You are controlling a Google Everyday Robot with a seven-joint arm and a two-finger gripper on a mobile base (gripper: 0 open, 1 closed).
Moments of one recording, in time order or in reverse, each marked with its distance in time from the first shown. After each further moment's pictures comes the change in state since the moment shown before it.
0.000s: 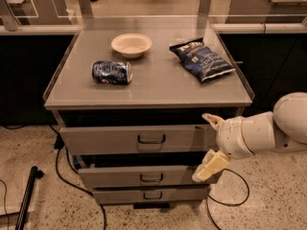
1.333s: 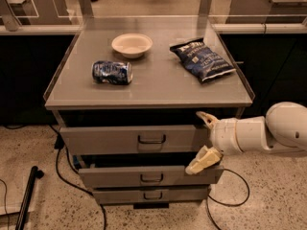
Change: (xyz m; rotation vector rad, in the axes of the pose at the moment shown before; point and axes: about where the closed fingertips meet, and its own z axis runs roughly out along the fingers) arm 0.004 -0.027 0.040 0.020 -0.158 -0.022
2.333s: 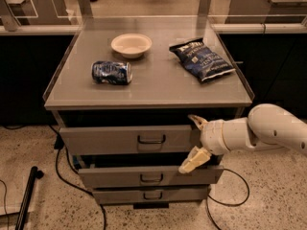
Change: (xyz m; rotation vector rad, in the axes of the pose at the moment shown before) arm 0.020 -0.009 0.039 -0.022 0.019 -0.012
